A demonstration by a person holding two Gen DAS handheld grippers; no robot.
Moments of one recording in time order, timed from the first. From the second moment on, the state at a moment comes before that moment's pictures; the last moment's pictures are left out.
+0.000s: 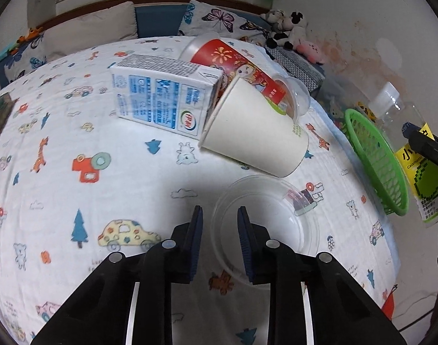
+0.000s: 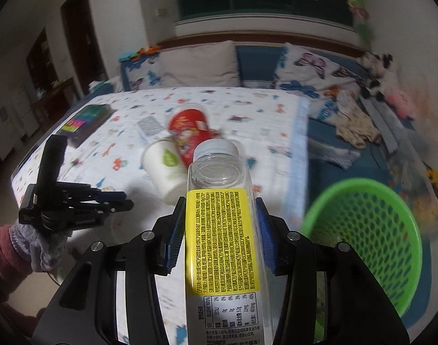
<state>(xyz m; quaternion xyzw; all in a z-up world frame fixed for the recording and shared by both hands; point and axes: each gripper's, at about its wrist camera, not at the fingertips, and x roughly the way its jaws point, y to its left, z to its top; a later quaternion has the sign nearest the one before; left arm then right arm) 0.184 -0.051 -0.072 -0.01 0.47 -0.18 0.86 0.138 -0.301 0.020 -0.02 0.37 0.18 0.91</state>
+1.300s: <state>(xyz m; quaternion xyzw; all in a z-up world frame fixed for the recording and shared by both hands) 0.192 -0.156 0.010 0.01 0.41 -0.27 0.87 0.160 -0.483 -0.054 0.05 0.40 -0.05 0.92</state>
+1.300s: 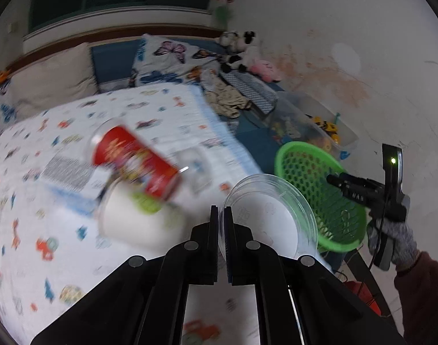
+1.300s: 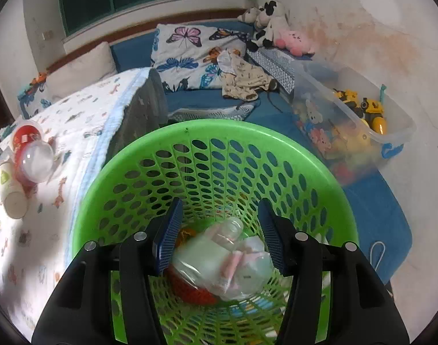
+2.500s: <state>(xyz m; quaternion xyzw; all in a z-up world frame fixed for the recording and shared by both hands) 0.201 -0.331 -0.030 0.05 0.46 -0.35 0.82 0.050 -0.496 -0.028 0.11 0.33 -0.05 0.94</state>
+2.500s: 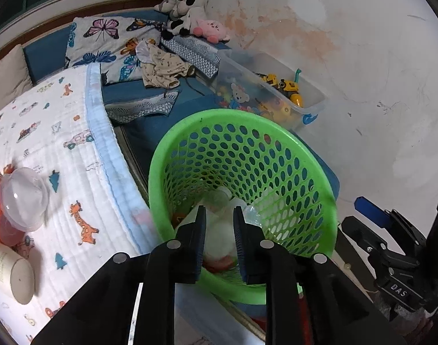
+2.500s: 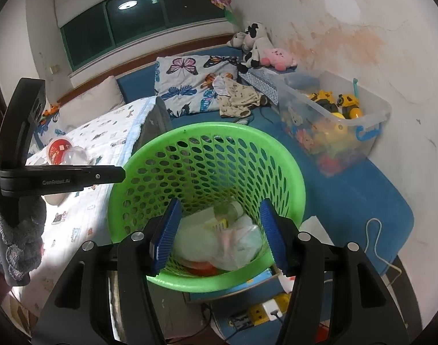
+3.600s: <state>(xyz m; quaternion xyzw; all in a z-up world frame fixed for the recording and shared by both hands) 0.189 -0.077 0.003 -0.04 0.42 -0.14 0.90 0.156 -0.326 0.003 0.04 0.35 0.16 0.92</state>
